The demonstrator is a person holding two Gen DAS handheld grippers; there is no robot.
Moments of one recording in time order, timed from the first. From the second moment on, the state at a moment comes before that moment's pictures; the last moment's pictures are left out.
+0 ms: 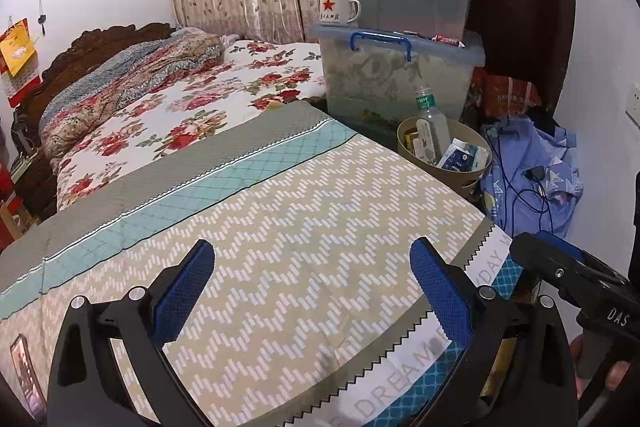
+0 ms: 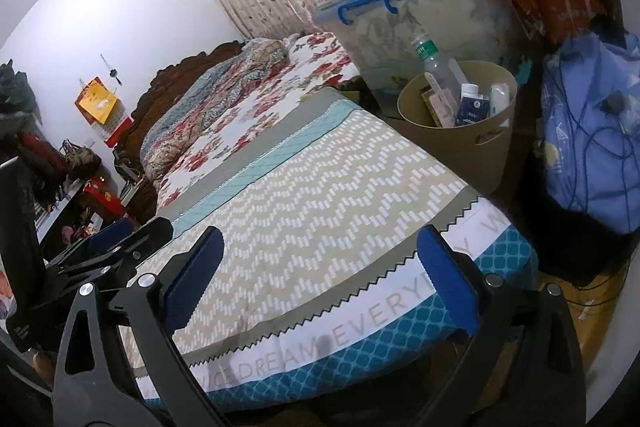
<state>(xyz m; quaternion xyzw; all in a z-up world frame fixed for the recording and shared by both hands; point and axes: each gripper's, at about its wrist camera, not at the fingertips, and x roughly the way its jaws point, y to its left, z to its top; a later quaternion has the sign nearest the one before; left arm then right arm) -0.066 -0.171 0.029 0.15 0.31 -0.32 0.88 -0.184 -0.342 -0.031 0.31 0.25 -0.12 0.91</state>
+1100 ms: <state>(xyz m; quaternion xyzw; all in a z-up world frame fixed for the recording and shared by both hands) -0.094 -0.168 0.046 0.15 0.27 -0.27 0.91 -0.207 -0.336 -0.023 0.31 0.22 -0.13 0.92</state>
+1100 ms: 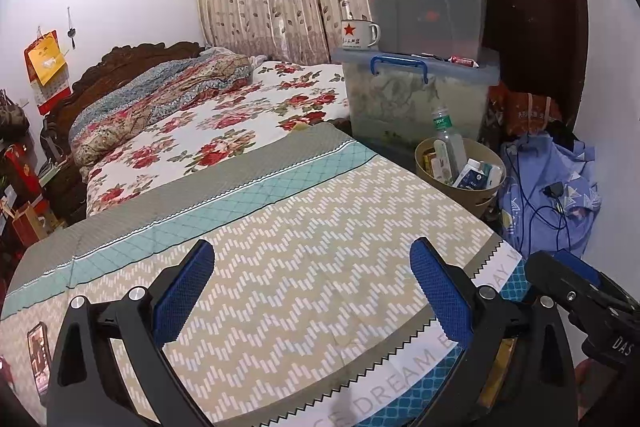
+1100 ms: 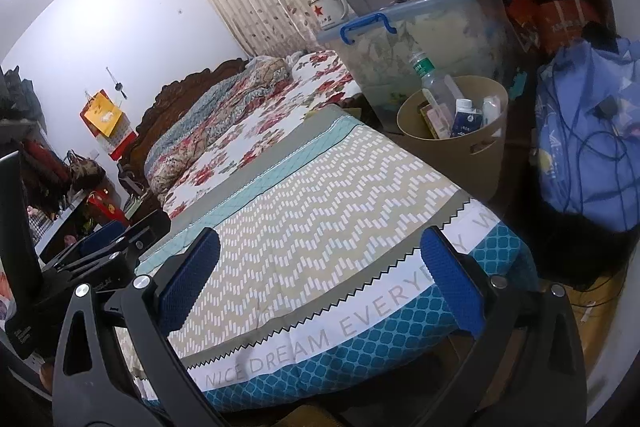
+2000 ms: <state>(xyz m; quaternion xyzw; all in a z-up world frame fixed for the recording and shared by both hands) -0.104 -0.169 0.049 0.16 0.26 -0.27 0.91 -0.214 -0.335 -0.018 0.31 0.20 -0.14 0.92</state>
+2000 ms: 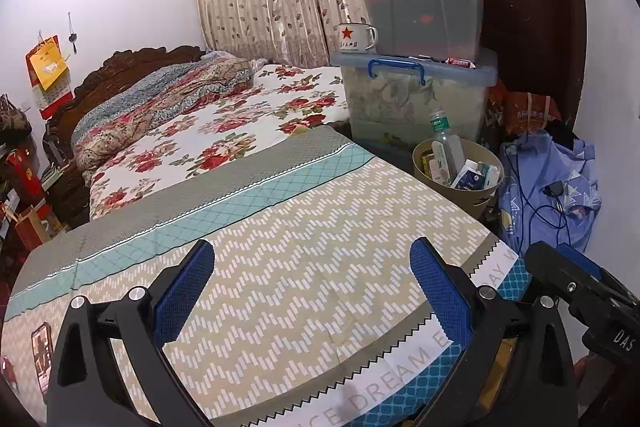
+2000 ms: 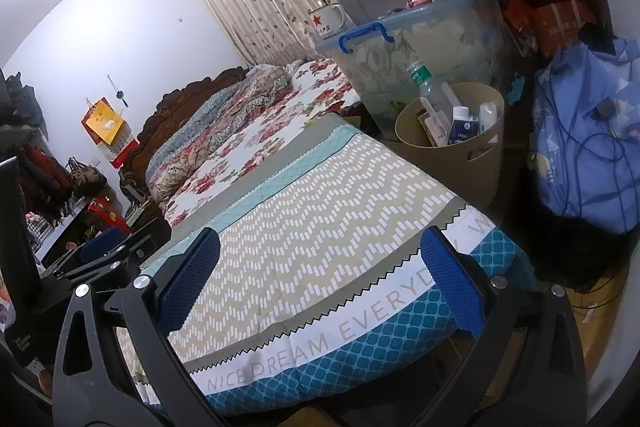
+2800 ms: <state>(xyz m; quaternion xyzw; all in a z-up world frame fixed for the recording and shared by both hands) -0.101 -0.171 0.036 0.17 0.29 -0.26 0.91 -0.215 -0.336 -0.017 0.31 0.20 -0.14 0.92</state>
